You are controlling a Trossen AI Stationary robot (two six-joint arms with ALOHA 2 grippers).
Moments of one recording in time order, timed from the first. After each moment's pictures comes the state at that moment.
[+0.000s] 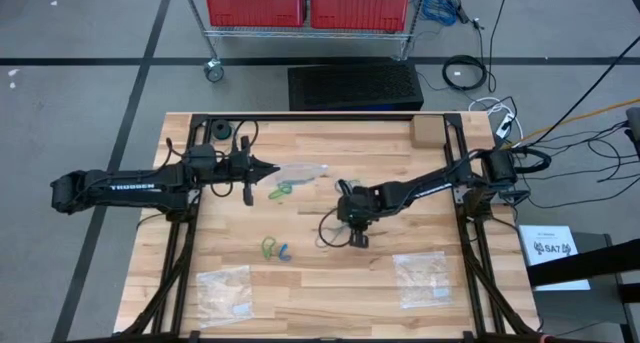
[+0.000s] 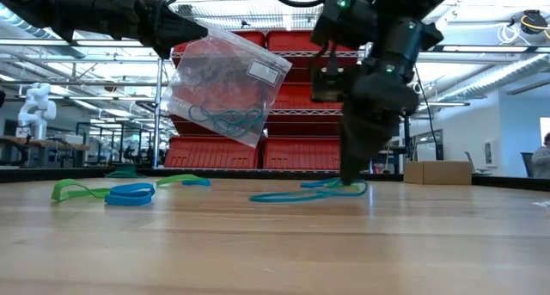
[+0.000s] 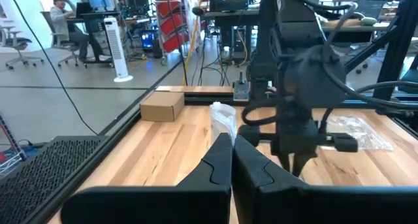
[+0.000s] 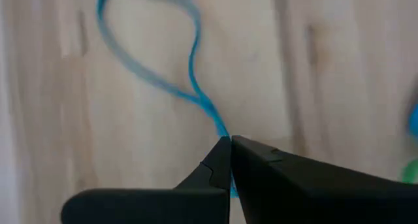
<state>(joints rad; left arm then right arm) 0.26 0.78 0.38 0.36 0.15 0.06 0.09 1.78 1.03 -0.39 0.00 0.24</state>
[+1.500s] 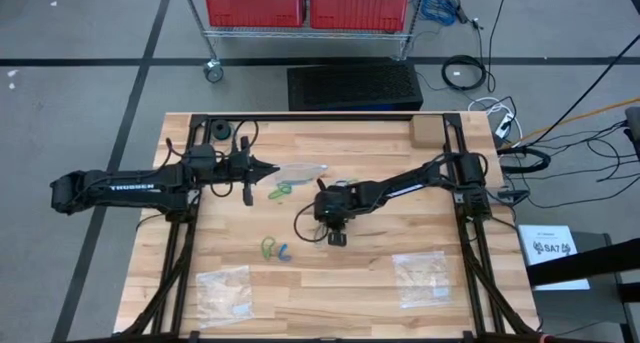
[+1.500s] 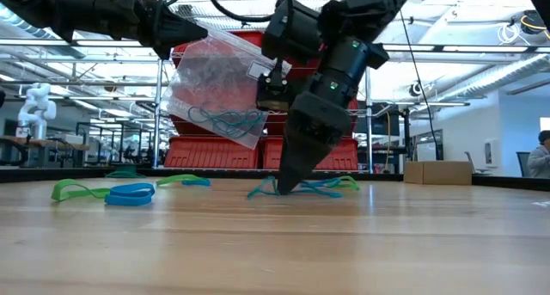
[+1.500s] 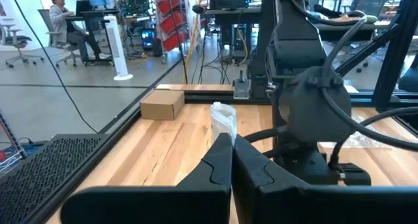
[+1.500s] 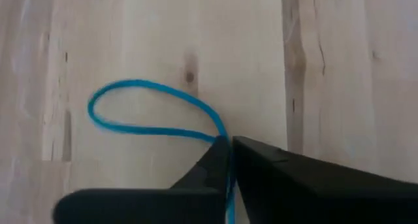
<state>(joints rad) 0.26 0.78 0.38 0.35 0.15 0.06 0.05 2.07 1.25 -0.34 -0.05 0.09</state>
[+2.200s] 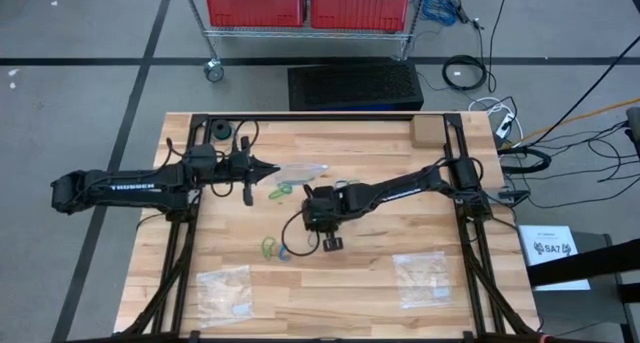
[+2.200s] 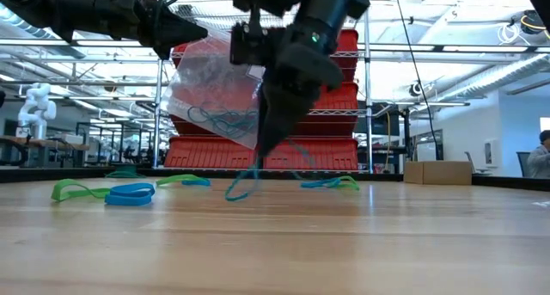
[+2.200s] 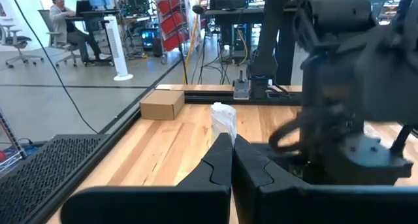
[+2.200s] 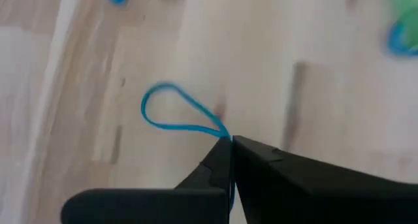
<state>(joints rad) 0.26 0.78 0.38 0.35 0.15 0.06 0.12 2.06 1.56 -0.64 0.04 -0.07</state>
